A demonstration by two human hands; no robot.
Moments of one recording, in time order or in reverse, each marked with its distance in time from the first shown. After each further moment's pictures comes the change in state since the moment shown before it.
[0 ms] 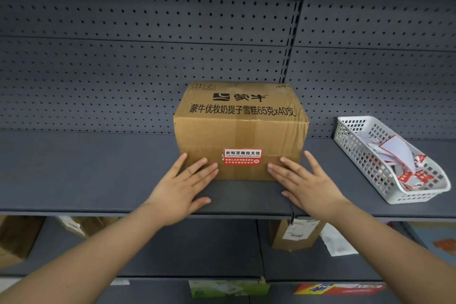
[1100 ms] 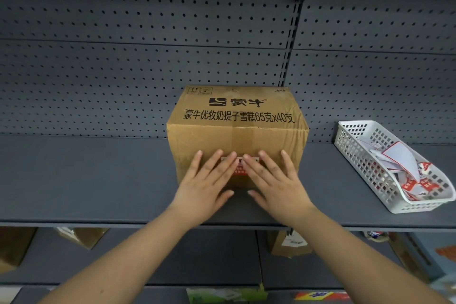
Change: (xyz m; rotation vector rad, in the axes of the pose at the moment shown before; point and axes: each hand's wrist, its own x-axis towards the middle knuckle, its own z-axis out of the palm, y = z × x) left_hand 0.048 0.034 -0.006 -0.023 0.245 -0.072; right_hand 0.048 -0.039 -0.017 0.197 0.264 0.092
